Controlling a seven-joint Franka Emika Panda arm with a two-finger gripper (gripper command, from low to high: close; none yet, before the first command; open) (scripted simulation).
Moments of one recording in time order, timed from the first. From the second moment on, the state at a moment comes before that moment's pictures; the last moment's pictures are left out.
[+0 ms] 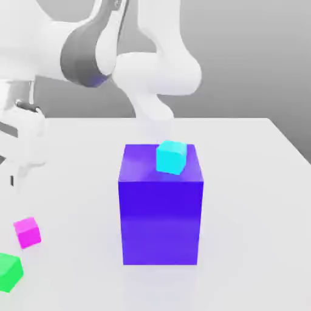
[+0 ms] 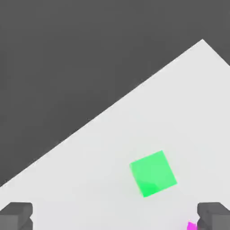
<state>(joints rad) -0.39 -0.05 -0.26 -2.55 -0.05 2.68 0.96</state>
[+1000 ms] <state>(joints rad) -0.53 0.20 -0.18 -2.45 0.08 2.65 0.76</state>
